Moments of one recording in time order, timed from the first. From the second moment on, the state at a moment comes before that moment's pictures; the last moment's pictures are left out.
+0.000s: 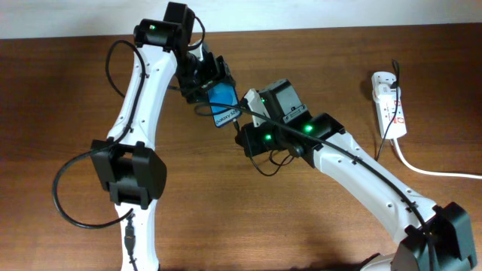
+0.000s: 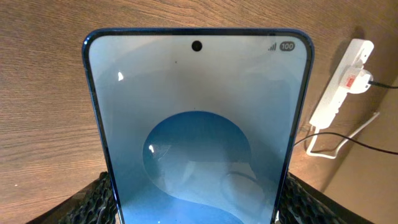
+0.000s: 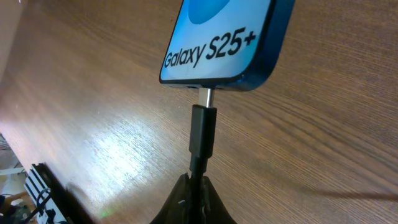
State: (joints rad) left arm -0.22 2.28 2.35 -1.43 0.49 -0.52; right arm 0.55 1.62 1.27 -0.60 -0.40 0.31
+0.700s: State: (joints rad) left arm -0.23 2.28 2.35 -1.43 0.47 -0.52; right arm 0.57 1.66 1.27 -0.59 -0.42 0.33
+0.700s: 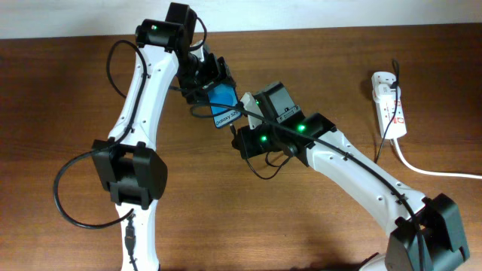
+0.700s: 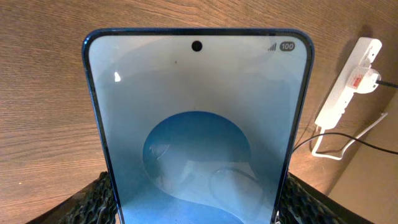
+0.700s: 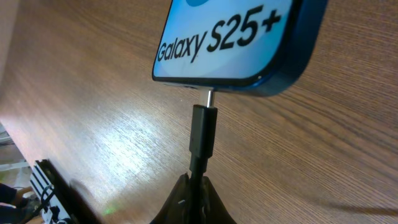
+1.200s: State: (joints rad) left arm -0.23 2.28 2.35 -1.44 0.47 -0.52; right arm 0.57 1.66 1.27 -0.57 -0.44 0.33
